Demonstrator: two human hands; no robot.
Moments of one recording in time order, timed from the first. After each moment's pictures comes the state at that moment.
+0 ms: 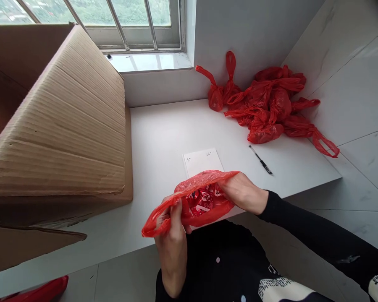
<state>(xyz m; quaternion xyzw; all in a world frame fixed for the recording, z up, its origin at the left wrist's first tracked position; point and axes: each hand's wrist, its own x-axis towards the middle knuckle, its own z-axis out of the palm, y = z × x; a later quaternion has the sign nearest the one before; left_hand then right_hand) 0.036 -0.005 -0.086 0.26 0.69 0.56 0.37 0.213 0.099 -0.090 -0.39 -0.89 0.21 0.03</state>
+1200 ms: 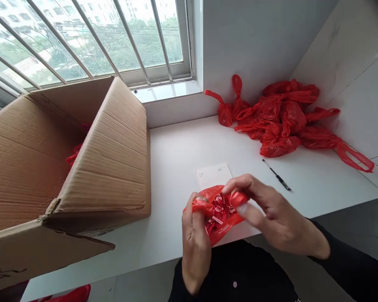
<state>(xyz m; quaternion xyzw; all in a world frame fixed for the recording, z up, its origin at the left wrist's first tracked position) 0.043 0.021 -0.047 0.36 0.57 0.55 0.49 0.208 0.076 -0.009 -0.34 -0.75 0.45 0.34</state>
